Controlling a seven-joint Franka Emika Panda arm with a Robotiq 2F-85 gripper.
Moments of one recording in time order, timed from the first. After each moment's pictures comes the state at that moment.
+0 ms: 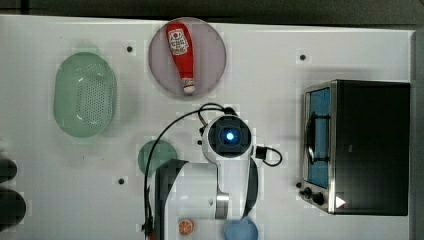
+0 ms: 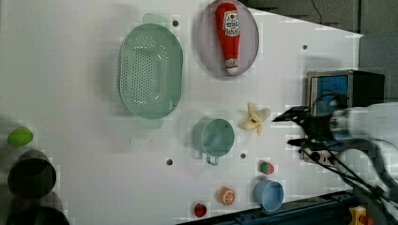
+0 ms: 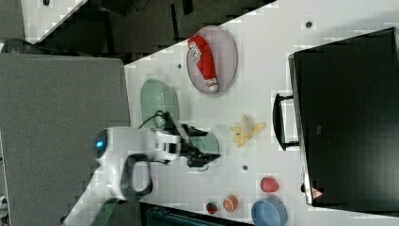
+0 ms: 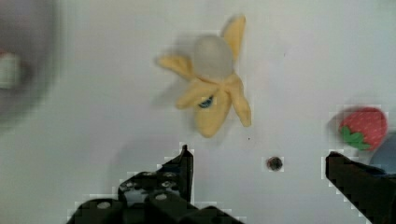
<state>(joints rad) 0.00 0.01 -0.02 -2.44 0.02 0.73 0.12</state>
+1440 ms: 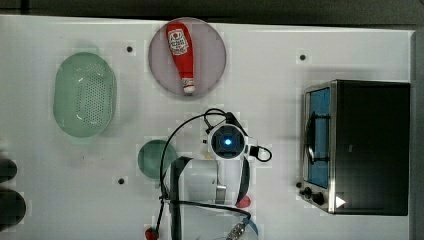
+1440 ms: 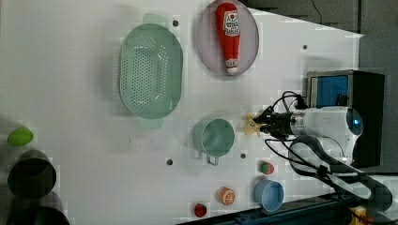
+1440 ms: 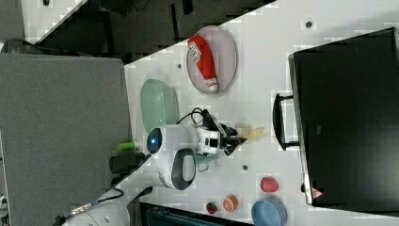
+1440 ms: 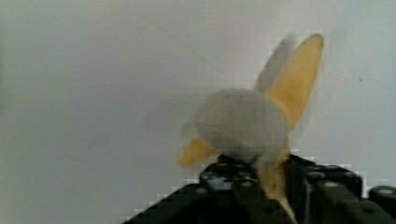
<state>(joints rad) -0.01 0.33 -0.02 -2.48 0.02 1.17 0.12</state>
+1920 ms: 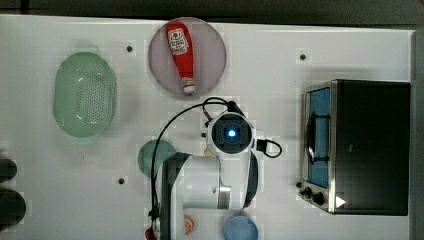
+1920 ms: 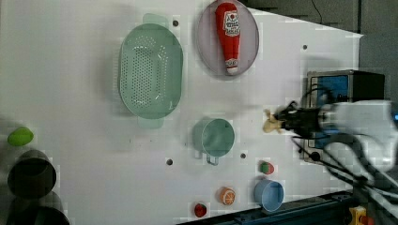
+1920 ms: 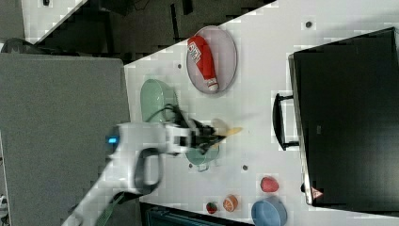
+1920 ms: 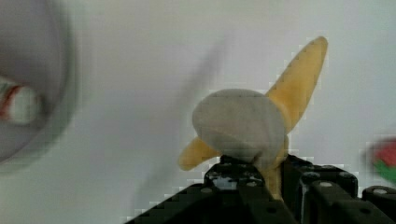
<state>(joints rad) -0.01 0.05 -0.03 -2.42 0.01 0.83 0.12</state>
